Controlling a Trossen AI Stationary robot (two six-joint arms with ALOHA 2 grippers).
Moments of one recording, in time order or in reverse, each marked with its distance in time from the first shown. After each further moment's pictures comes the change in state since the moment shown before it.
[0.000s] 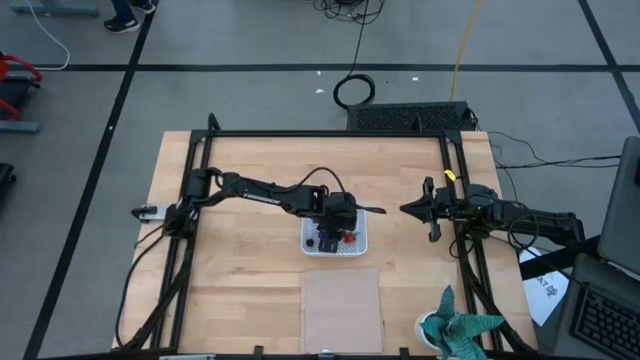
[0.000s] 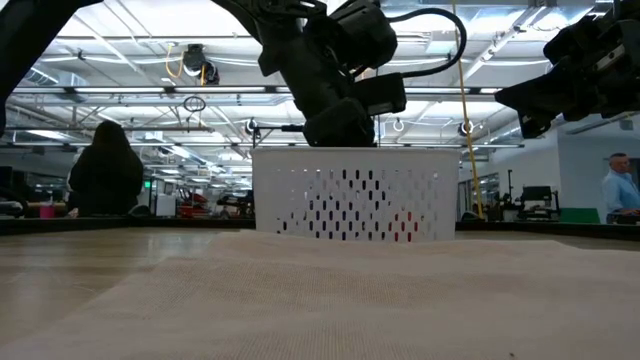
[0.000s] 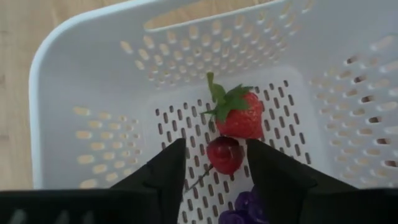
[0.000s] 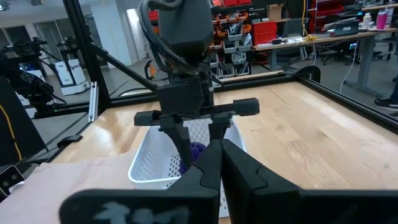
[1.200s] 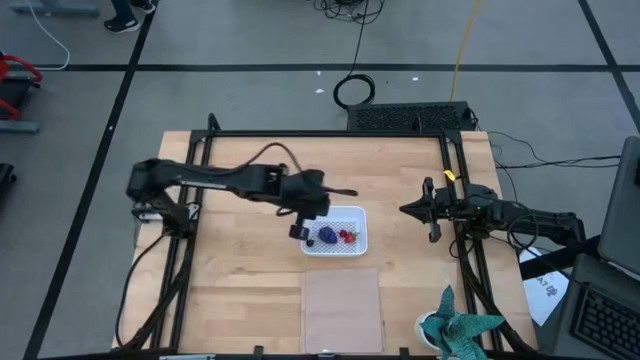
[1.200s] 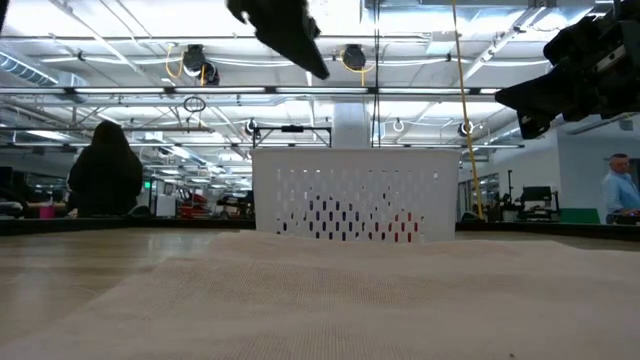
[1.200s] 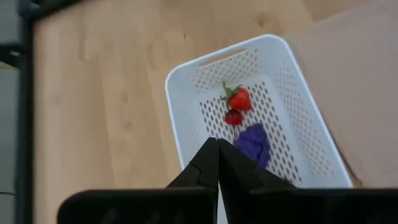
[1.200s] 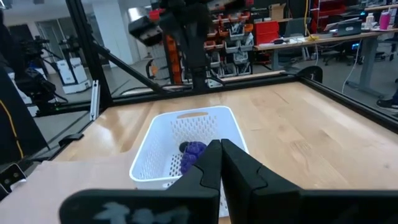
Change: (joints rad) left arm -0.016 -0.413 -0.062 -0.212 -0.096 0.108; right arm 0.001 0.010 -0.002 0.019 -0.007 -0.004
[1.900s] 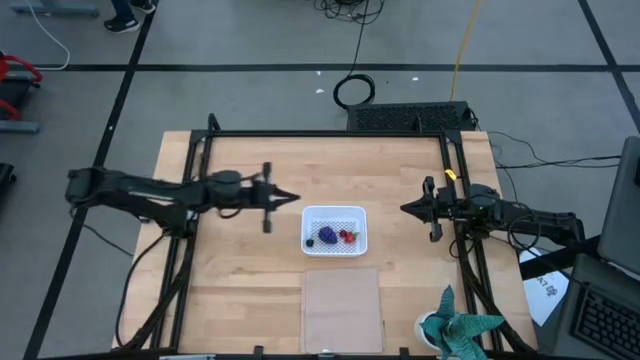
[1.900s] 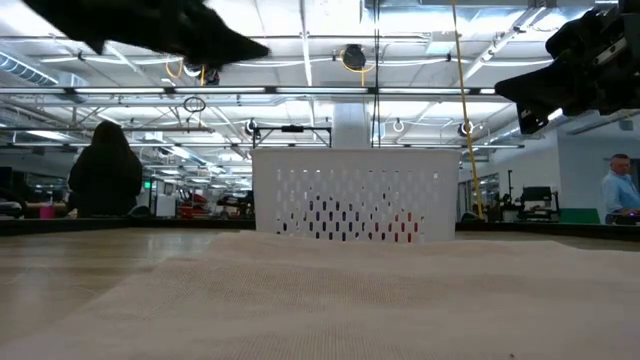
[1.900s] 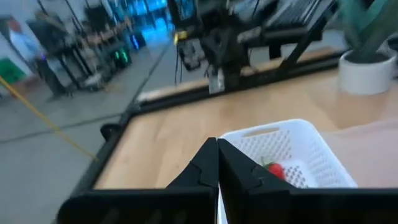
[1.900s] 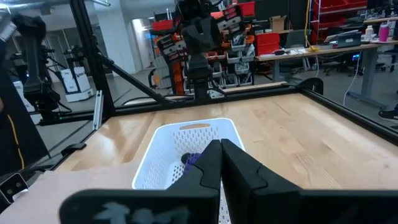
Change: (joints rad) left arm 0.053 -0.570 -0.934 1.087 0.013 -0.058; right arm 0.000 -0.008 0.000 0.043 -0.003 0.003
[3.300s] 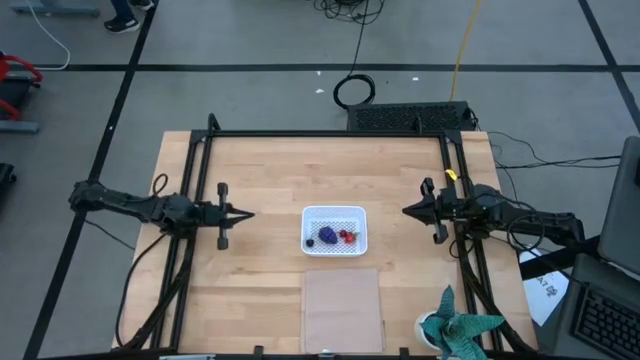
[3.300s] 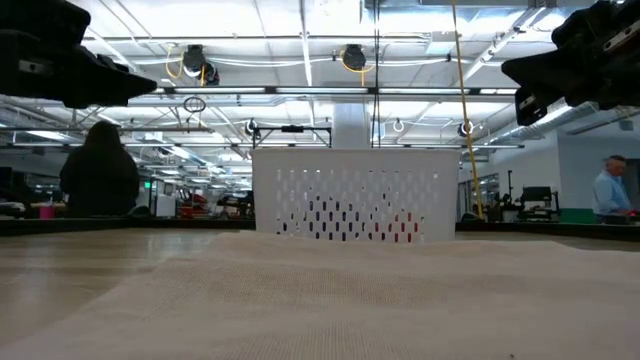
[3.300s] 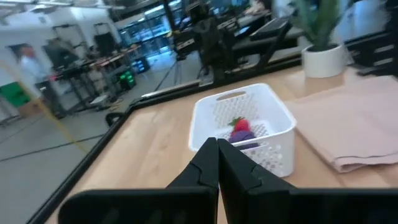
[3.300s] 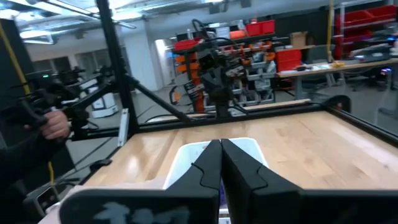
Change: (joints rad) left arm -0.261 -0.903 -0.516 -0.287 -0.246 -0.011; right arm 0.000 -0.004 -0.003 0.111 -0.076 0.046
